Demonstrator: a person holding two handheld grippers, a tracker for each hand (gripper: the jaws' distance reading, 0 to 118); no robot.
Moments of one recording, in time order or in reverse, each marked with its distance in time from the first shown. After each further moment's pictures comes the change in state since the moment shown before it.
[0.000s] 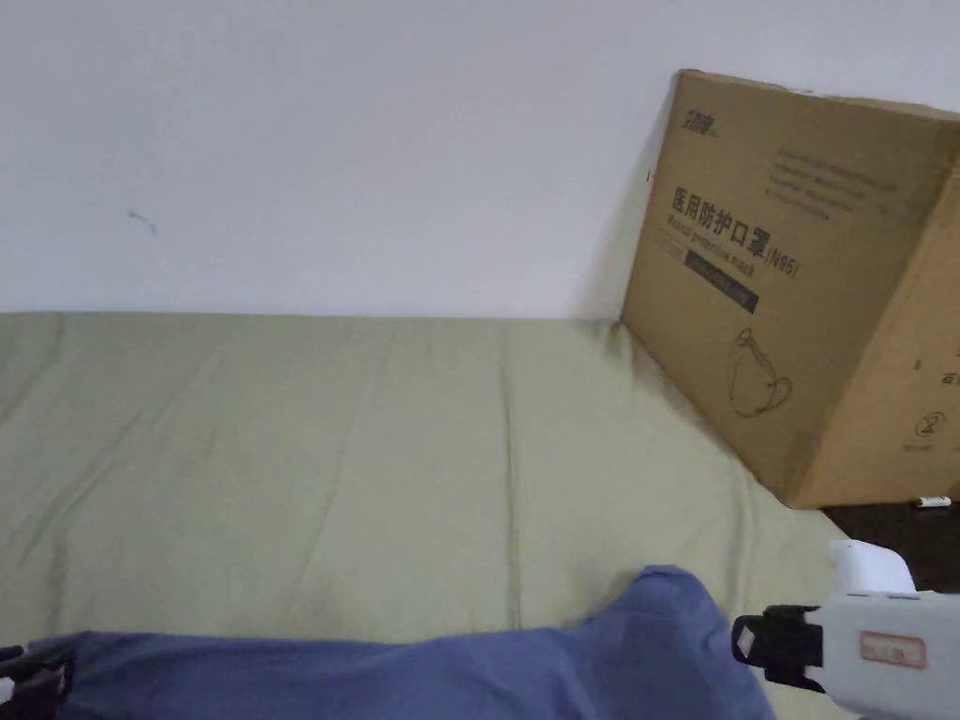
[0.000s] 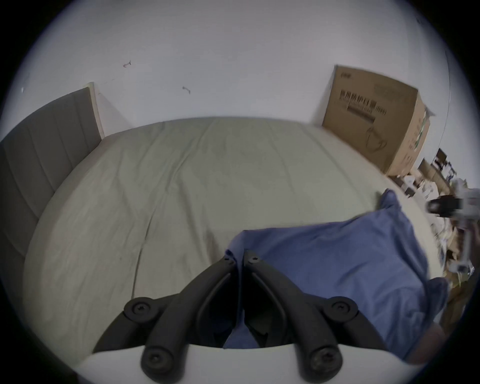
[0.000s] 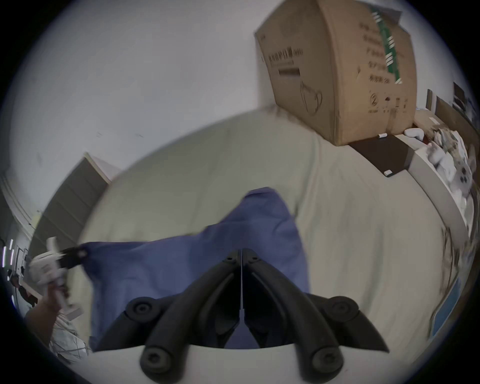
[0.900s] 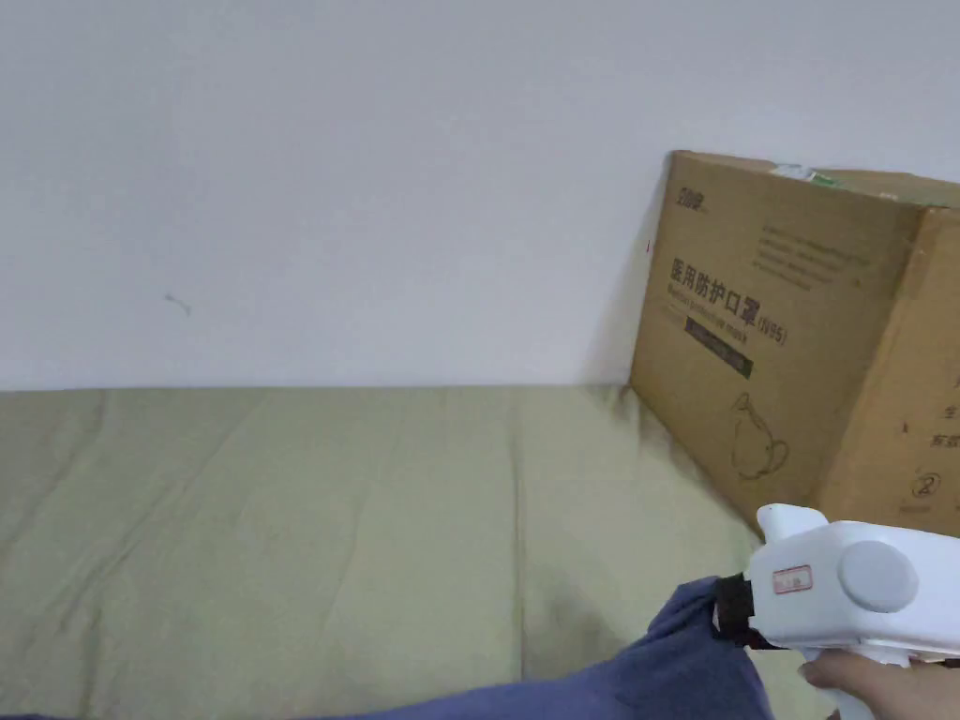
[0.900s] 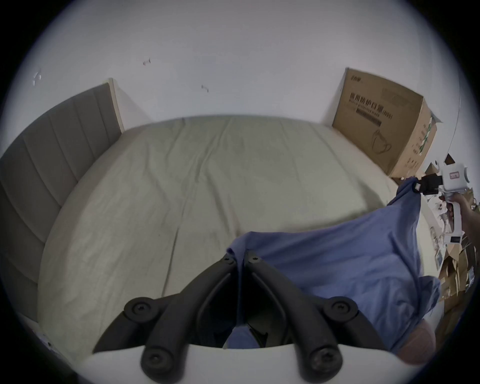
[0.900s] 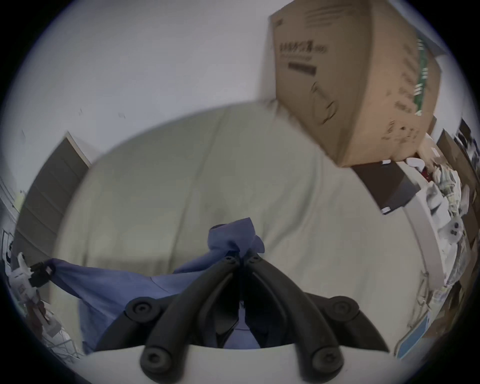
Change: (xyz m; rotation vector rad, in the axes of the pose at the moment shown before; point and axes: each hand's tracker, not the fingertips) left arm 0.002 0.023 0.076 -0.040 0.093 0.017; right arm -0.038 0.057 0.048 0.037 -0.063 0.061
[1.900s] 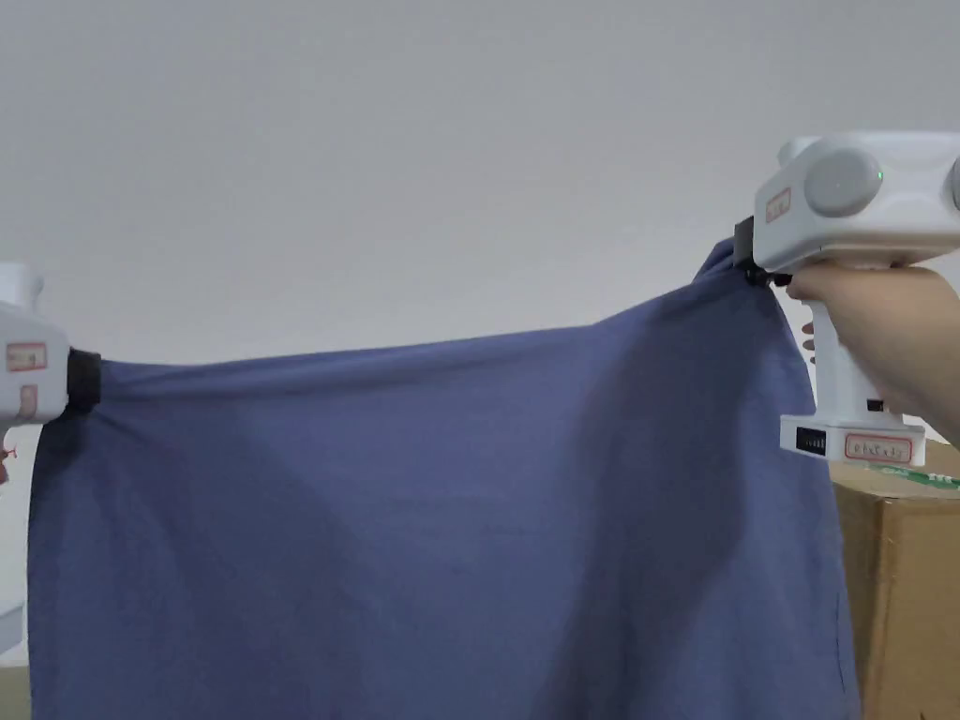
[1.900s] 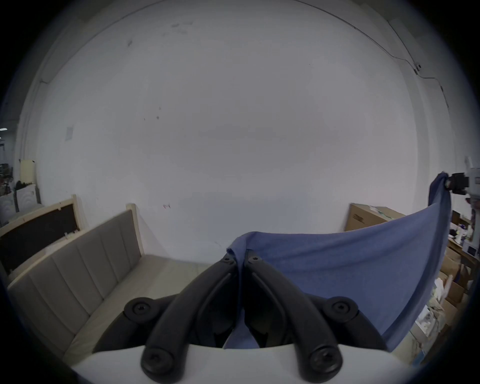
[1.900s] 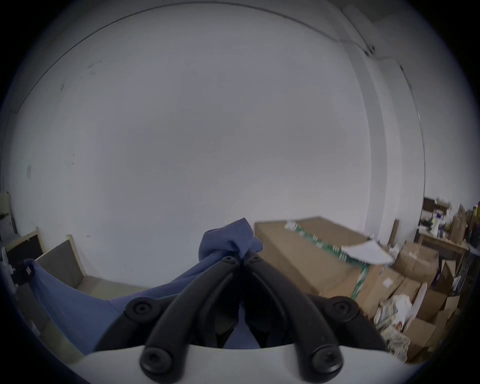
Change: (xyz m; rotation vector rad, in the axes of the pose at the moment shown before) left arm 0.021 0.348 0.126 0.604 0.132 0.071; right arm -0.123 0.333 0.284 0.794 -0.190 0.133
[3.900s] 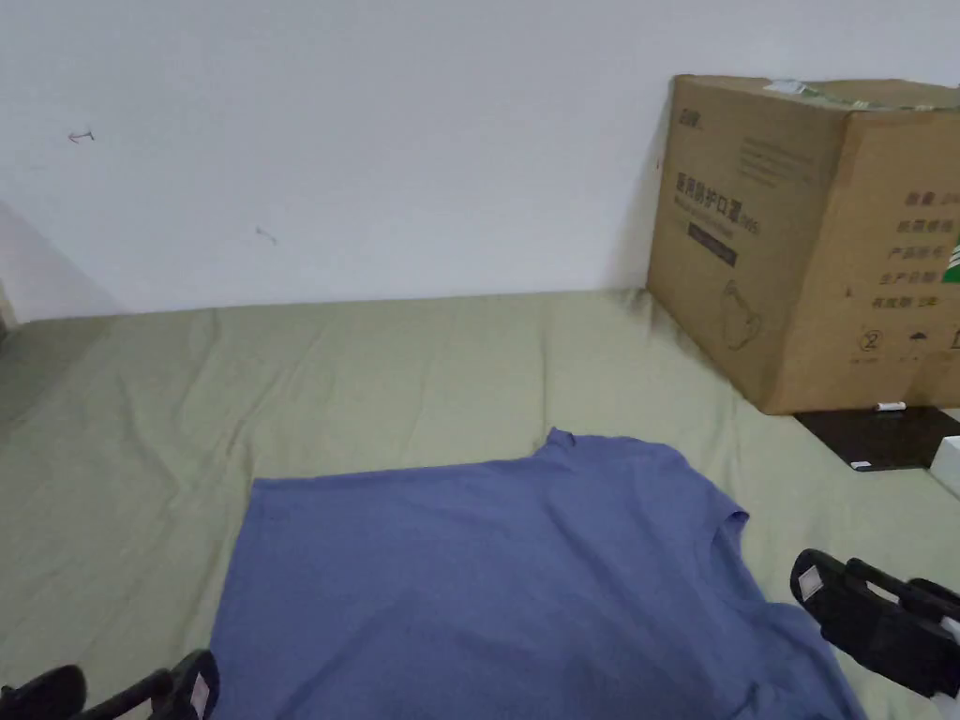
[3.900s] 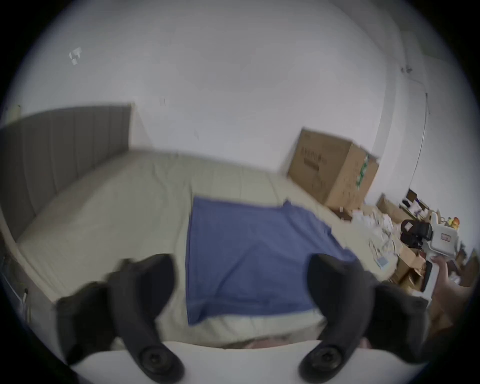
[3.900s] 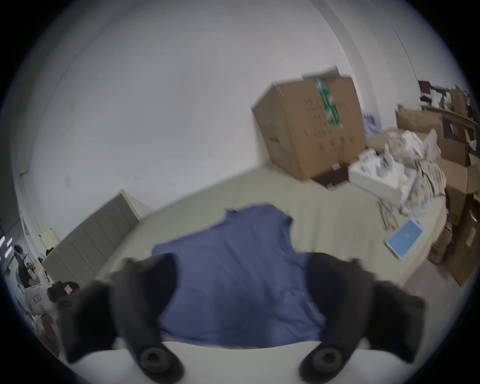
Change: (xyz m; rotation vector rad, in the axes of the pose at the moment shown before) left arm -0.048 -0.380 0.421 -0.173 -0.227 0.120; right arm 0.080 -0.460 0.426 -0.257 0.249 -0.342
